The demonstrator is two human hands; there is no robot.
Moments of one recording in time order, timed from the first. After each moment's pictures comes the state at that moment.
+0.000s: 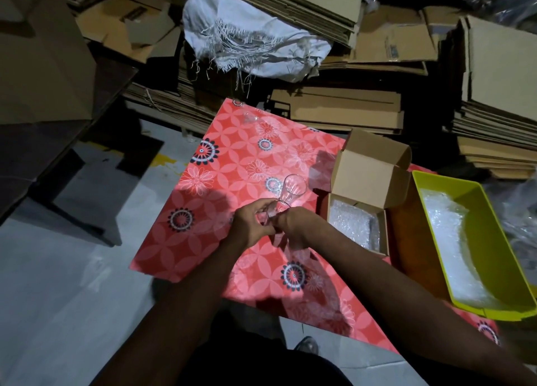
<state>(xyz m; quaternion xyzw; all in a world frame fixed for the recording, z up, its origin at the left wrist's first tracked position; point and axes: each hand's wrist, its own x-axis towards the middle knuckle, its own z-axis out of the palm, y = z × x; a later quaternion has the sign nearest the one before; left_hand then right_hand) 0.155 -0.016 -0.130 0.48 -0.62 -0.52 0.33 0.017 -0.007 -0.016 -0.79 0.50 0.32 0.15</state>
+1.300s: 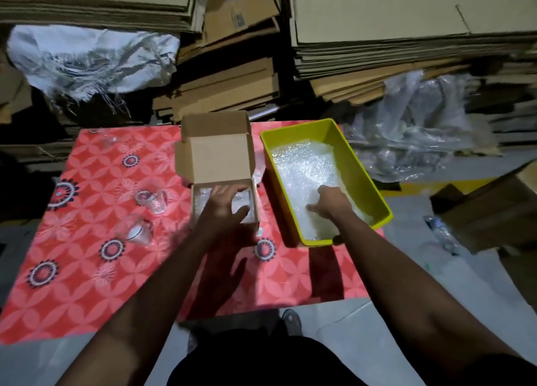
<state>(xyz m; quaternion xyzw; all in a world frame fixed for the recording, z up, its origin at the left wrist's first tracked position) -0.093 0.044 -0.054 0.35 -0.85 -0.32 0.21 -0.372 0.146 -0.056 -0.40 0.89 -0.02 0.24</state>
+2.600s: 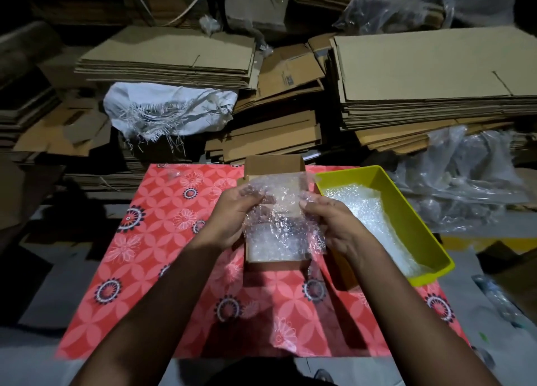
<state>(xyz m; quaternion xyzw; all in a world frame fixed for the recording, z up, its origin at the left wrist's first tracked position) -0.022 0.016 0.073 0.35 -0.51 -0.71 0.34 -0.224 0.104 0.058 -0.20 0.50 -0.58 0.60</state>
